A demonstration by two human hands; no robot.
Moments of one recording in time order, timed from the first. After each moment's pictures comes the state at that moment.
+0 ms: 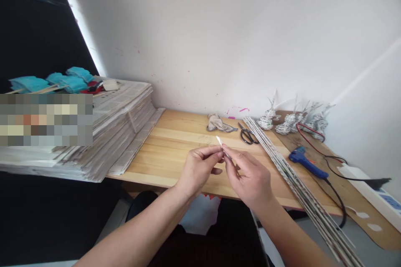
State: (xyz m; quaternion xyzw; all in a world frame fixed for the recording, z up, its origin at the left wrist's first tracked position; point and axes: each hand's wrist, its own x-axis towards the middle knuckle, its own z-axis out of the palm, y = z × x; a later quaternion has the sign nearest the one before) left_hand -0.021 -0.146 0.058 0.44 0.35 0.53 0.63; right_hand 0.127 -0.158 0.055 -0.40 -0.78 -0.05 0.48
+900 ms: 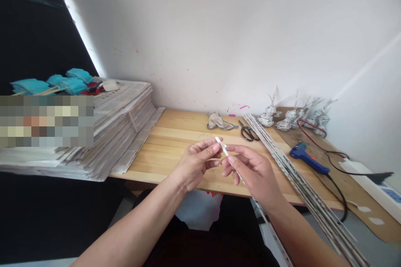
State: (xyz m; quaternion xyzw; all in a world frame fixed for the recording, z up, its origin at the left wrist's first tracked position) left_hand -0.036 -0.141 0.066 0.37 0.28 0.50 0.74; right_hand 0.129 -0.169 0.067 -0.42 -0.60 0.47 0.49
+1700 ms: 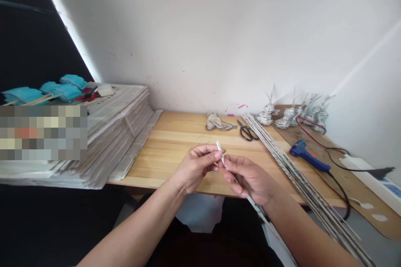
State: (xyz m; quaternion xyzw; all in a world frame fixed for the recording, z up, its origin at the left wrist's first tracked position) left_hand -0.034 -0.135 0.058 0.41 0.23 0.47 0.75; right_hand 0.134 -0.154 0.063 -0.34 -0.41 0.78 0.34
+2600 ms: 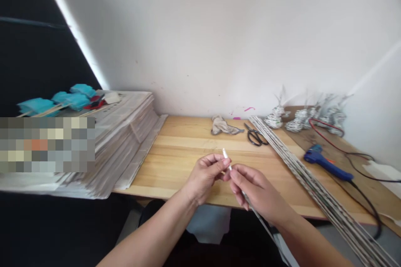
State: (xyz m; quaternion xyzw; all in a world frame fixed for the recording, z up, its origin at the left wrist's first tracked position) left_hand -0.022 -0.125 0.040 0.39 0.26 0.49 0.74; right_hand 0.130 -0.159 0.049 -0.45 -0.56 0.60 0.36
